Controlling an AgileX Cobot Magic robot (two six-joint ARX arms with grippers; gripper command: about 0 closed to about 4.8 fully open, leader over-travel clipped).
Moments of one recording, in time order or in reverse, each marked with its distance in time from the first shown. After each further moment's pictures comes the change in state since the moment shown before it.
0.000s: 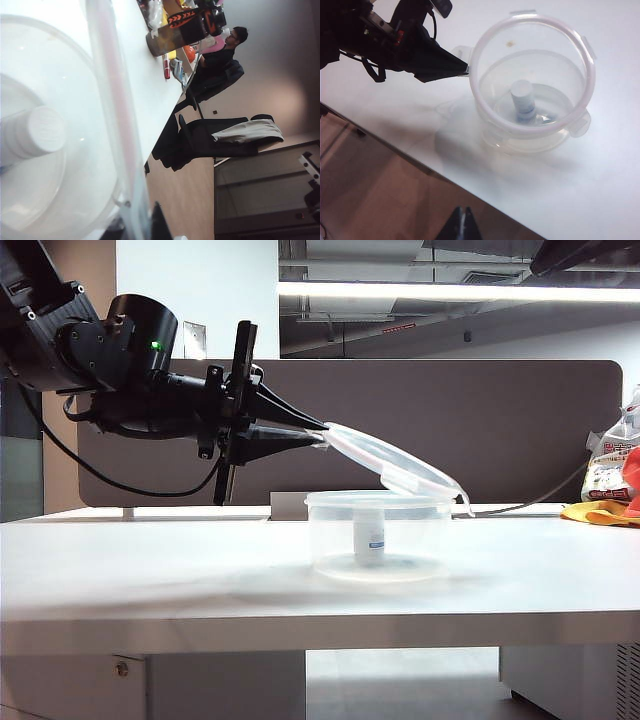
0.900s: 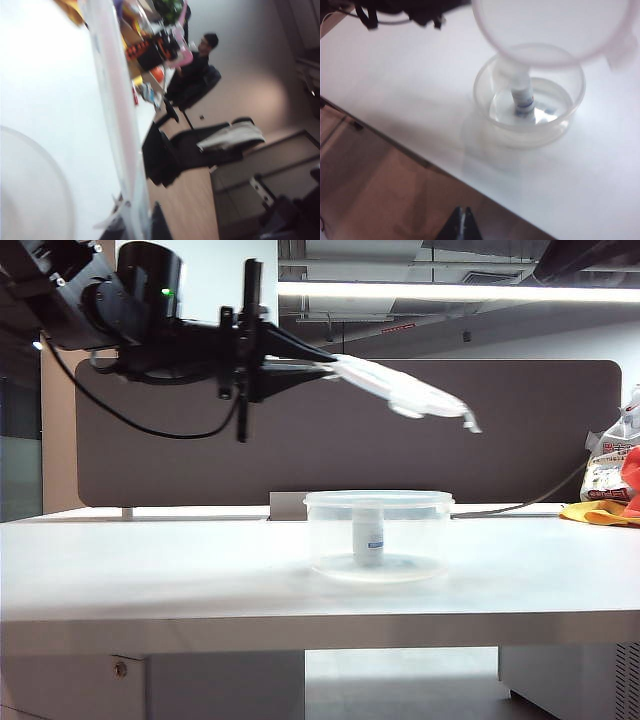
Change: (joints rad) left arm 0.014 0.000 0.178 0.029 0.018 -0.062; right arm 0.000 0.002 0.000 -0.028 0.000 -0.024
